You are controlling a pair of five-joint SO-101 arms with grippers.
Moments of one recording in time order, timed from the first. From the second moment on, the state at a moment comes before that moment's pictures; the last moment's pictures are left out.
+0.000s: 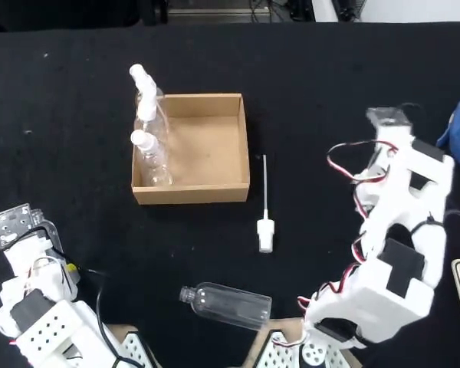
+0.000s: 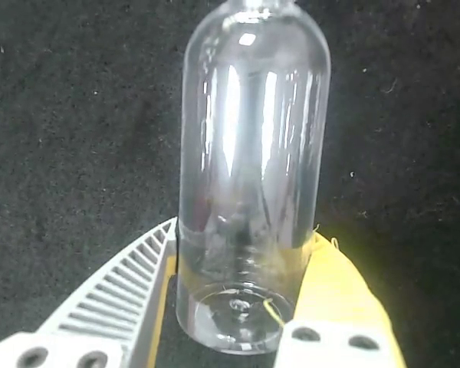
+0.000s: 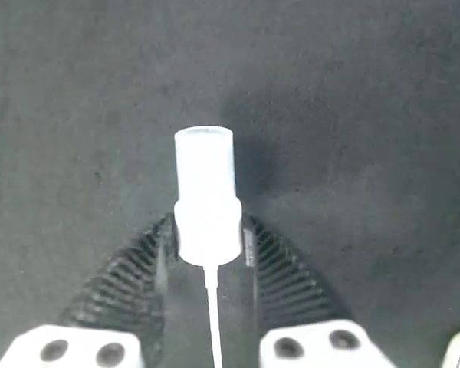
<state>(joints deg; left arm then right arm) -50.3 -88.7 91.5 64.6 -24.1 30.0 9.5 18.2 65.9 26.2</state>
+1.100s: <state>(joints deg) -50.3 -88.7 91.5 64.3 -24.1 29.7 -1.5 18.2 67.2 36.4</state>
